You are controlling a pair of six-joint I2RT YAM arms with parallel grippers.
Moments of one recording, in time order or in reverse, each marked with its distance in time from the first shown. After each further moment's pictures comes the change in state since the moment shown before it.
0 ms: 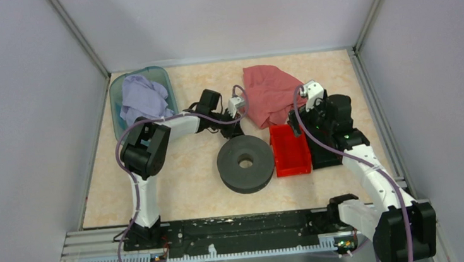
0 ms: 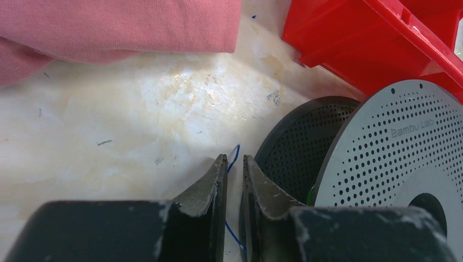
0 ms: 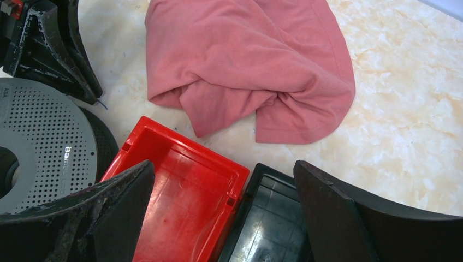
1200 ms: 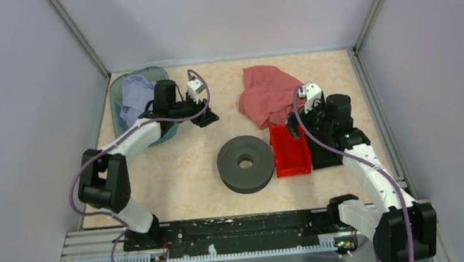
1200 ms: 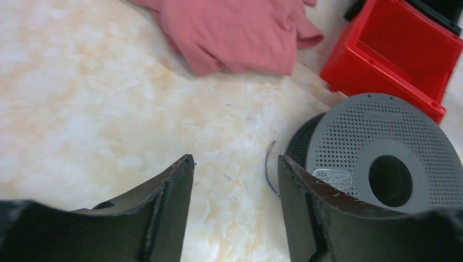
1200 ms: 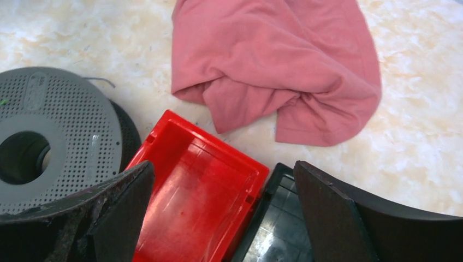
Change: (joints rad) left arm 0.217 -0.399 -0.178 0.038 -0.047 0.013; right arm 0.000 0.000 0.009 -0.044 -0.096 -0.005
